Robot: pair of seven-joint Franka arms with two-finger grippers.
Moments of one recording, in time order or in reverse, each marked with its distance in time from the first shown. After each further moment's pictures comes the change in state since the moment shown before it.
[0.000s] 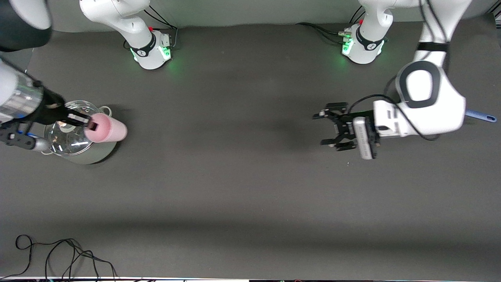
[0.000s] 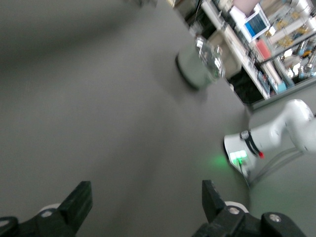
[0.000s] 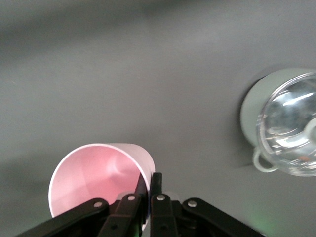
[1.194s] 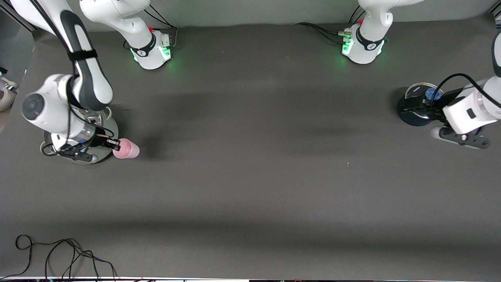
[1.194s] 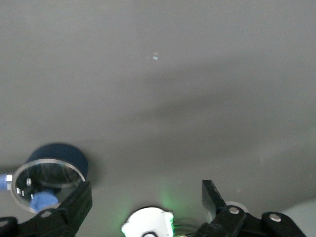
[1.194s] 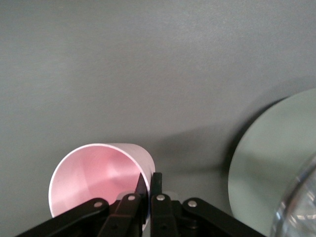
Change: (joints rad) left arm 0.136 -0.015 -0.007 0.412 0.858 -0.435 -0.946; right arm 0.009 0.050 -0.089 -0.807 0.000 0.949 -0.223
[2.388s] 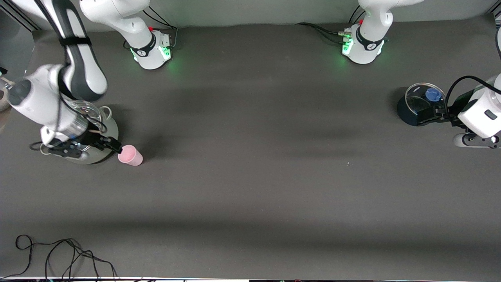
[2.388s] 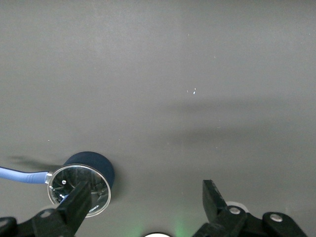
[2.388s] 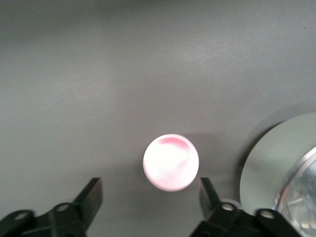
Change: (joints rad) left arm -0.005 -0.008 -0.015 0.029 0.129 0.097 -0.080; right arm 0.008 -0.208 0.011 0.021 0.012 -0.107 0.000
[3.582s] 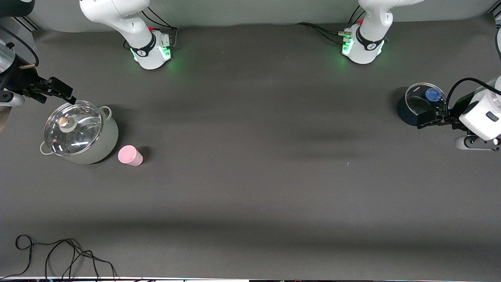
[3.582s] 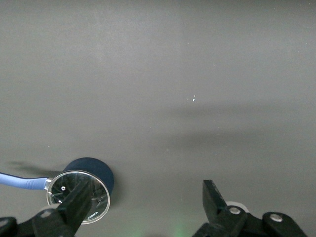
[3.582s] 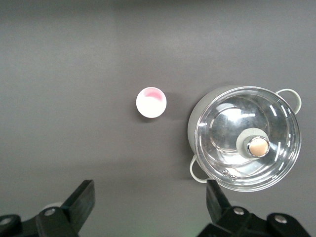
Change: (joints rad) left arm 0.000 0.008 0.000 0.008 0.000 0.024 -0.004; right arm 0.000 -0.242 0.028 0.309 -0.231 -0.623 0.030
